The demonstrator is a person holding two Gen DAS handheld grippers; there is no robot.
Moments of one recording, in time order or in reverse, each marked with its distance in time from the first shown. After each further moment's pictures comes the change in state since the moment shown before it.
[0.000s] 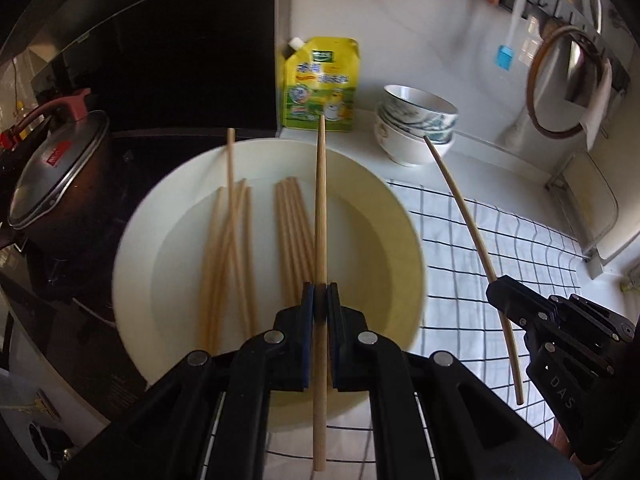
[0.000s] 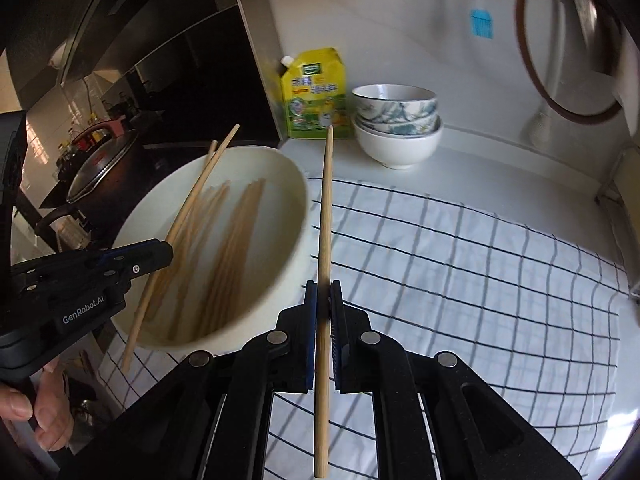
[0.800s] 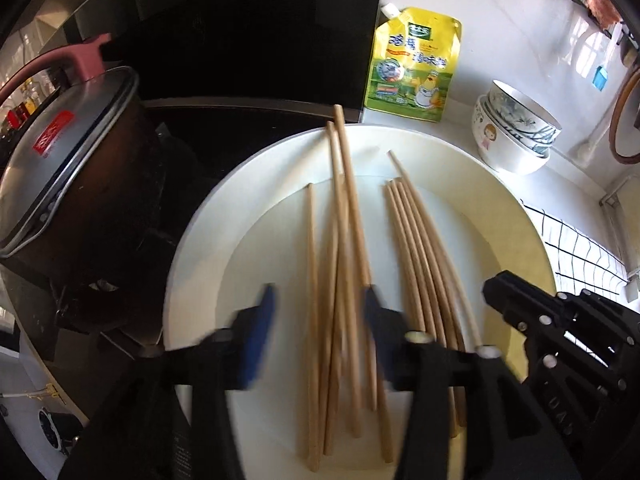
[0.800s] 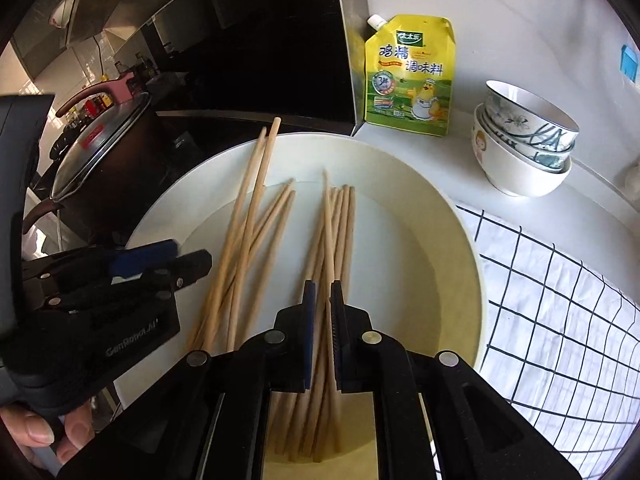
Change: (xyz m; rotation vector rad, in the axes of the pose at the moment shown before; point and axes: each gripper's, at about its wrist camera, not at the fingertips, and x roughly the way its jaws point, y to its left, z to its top) left arm 0.064 0.090 0.031 -0.059 0.091 0.073; right arm 0.100 0.073 0.046 -0.055 0.108 0.016
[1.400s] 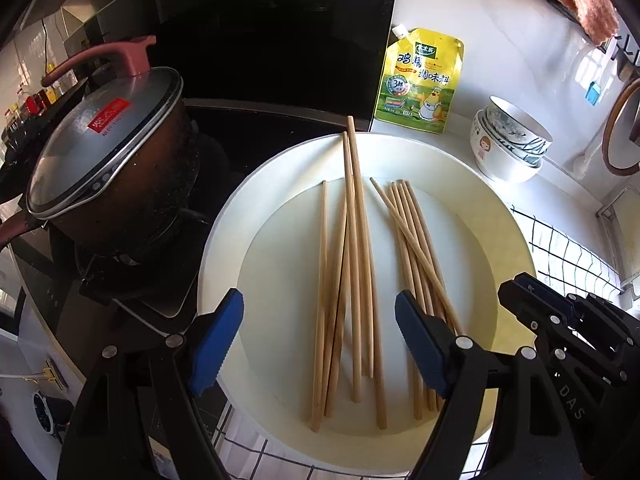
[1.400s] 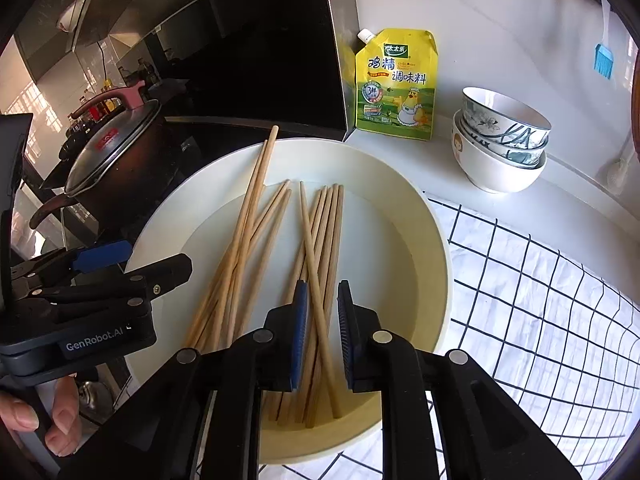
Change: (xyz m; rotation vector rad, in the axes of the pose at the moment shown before) left arm -0.031 0.003 -0.018 -0.037 -0.027 0.011; right arm -0.033 -0.004 -0.016 0.005 -0.030 -0.004
